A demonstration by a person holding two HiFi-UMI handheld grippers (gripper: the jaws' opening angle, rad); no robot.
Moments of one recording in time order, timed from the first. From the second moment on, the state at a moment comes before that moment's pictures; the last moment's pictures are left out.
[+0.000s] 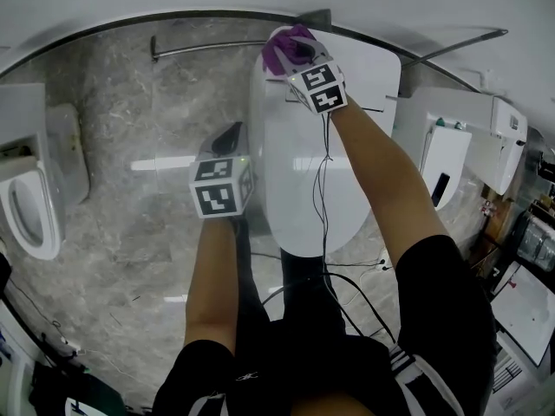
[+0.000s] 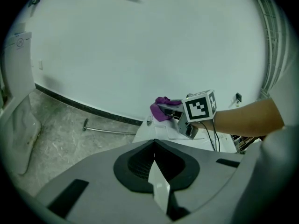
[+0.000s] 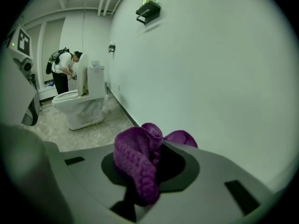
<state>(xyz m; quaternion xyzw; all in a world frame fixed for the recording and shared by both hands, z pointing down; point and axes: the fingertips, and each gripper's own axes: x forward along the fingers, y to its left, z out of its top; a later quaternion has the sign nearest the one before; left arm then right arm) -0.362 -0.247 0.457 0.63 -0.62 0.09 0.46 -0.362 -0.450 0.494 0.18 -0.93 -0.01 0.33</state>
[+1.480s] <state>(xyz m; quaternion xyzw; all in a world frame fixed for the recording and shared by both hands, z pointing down) -0.185 -0.320 0.458 0.63 -0.61 0.15 0.46 -0.182 -0.528 0.502 0.14 -0.91 0.01 0.39</state>
